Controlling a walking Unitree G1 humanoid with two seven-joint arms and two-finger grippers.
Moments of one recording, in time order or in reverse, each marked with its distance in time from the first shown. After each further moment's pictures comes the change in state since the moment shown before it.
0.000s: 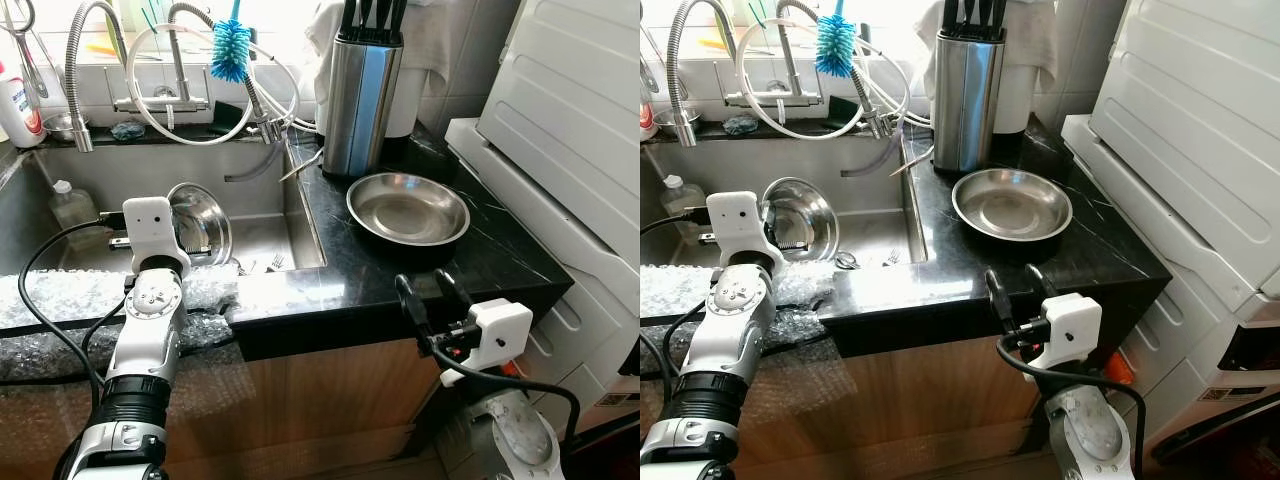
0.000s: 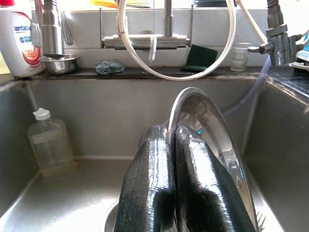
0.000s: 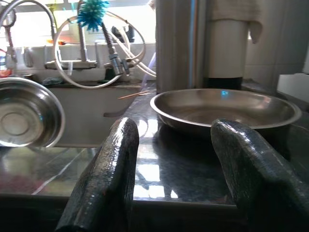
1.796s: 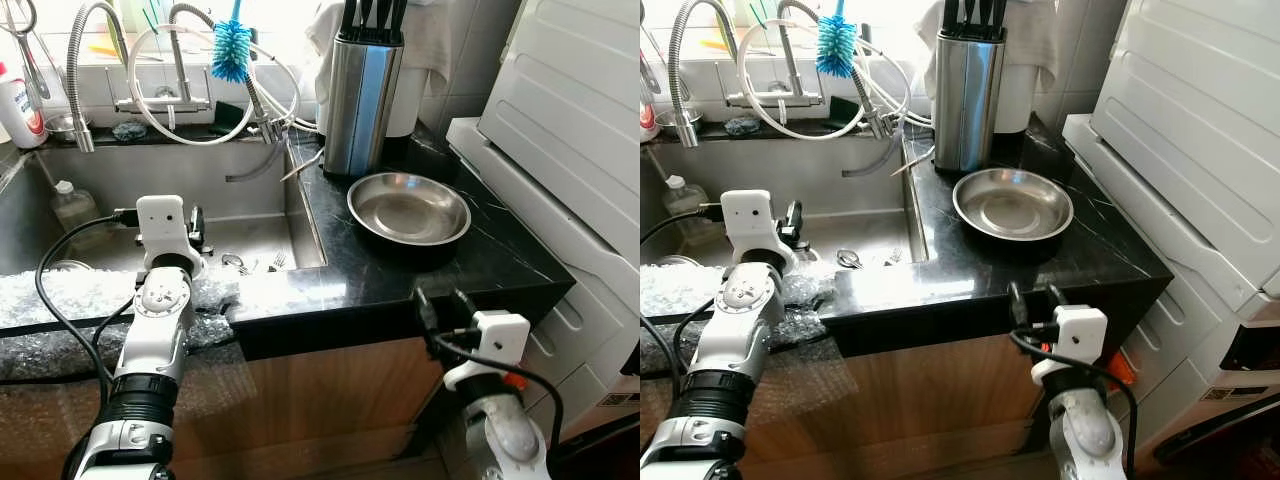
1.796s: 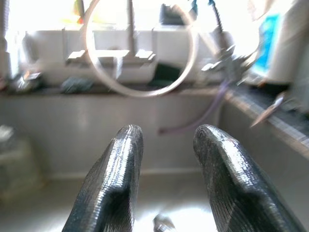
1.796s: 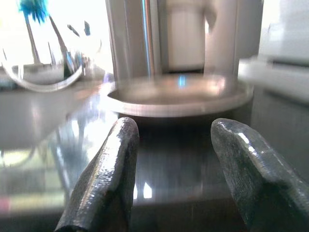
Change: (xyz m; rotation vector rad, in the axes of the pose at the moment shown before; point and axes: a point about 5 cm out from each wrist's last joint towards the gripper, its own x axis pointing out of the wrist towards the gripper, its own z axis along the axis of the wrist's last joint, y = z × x) left arm -0.003 -0.021 0.015 -0.044 -0.083 -0.110; right arm 0.014 -0.021 -0.014 0.010 -0.016 -0.140
